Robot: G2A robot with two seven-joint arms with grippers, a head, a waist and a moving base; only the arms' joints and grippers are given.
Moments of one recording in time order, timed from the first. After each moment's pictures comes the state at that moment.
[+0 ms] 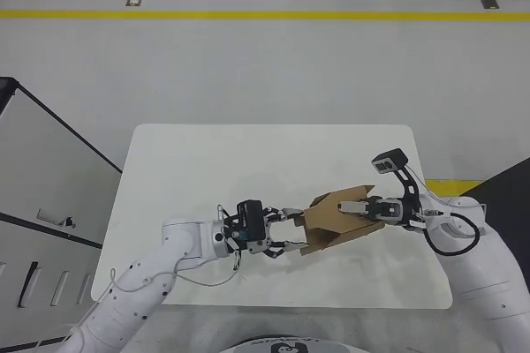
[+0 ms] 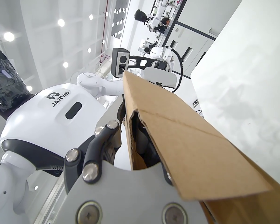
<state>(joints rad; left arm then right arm) 1.39 -1.06 -1.00 -1.84 1.42 -0.79 0.26 -1.37 -0.92 1.30 -1.55 0.78 -0.46 1.36</state>
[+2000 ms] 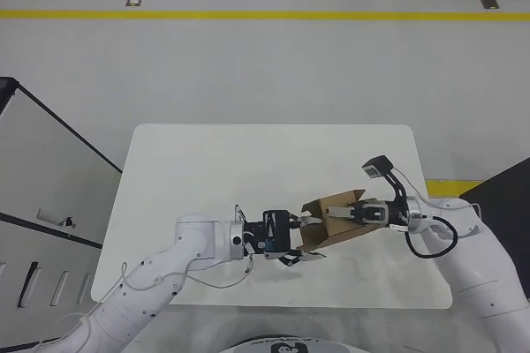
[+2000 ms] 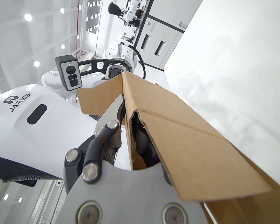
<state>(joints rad) 1.32 -1.08 -0.91 -1.87 1.44 -0.79 0.16 -1.35 -0.93 1.27 -1.52 0.61 -0.50 1.31</state>
